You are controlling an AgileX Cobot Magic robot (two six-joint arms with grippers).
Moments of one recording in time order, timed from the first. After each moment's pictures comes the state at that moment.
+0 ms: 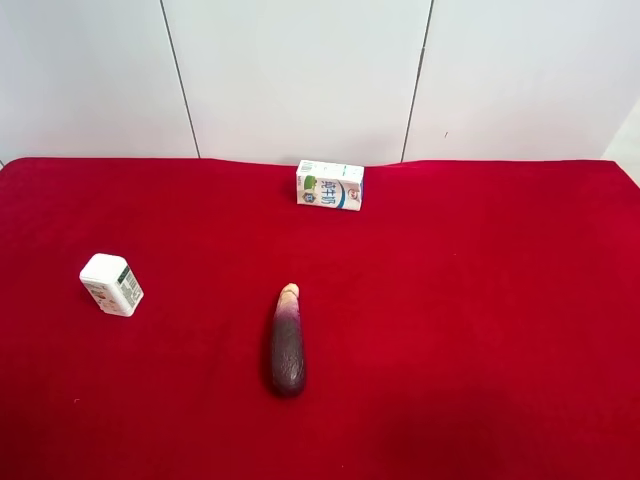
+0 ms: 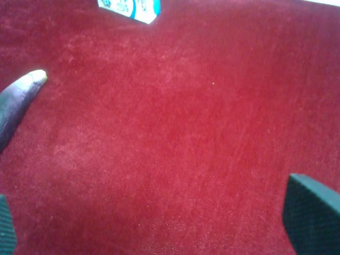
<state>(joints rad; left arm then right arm) -0.23 0.08 -0.60 0.00 1.20 0.00 0.29 0.00 -0.49 0.10 1.07 -0.13</state>
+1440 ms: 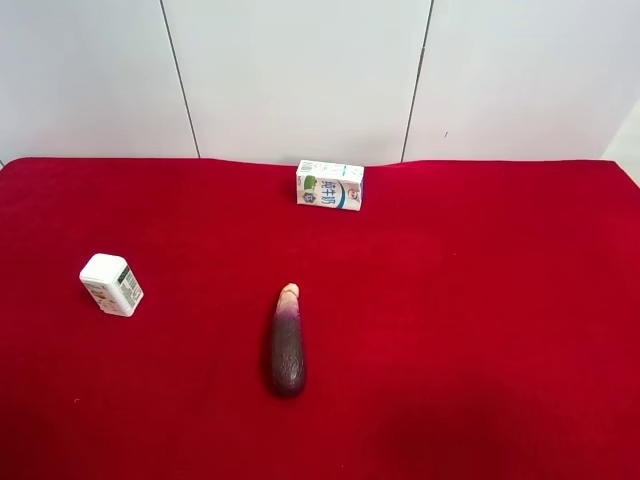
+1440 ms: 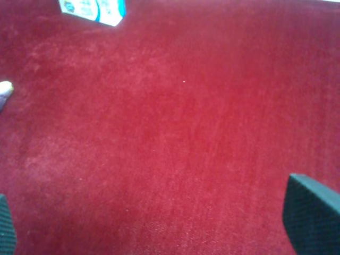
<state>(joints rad) -0.01 -0.01 -0.51 -0.01 1.07 0.02 0.16 0.00 -0.49 0.10 1.07 -0.13</state>
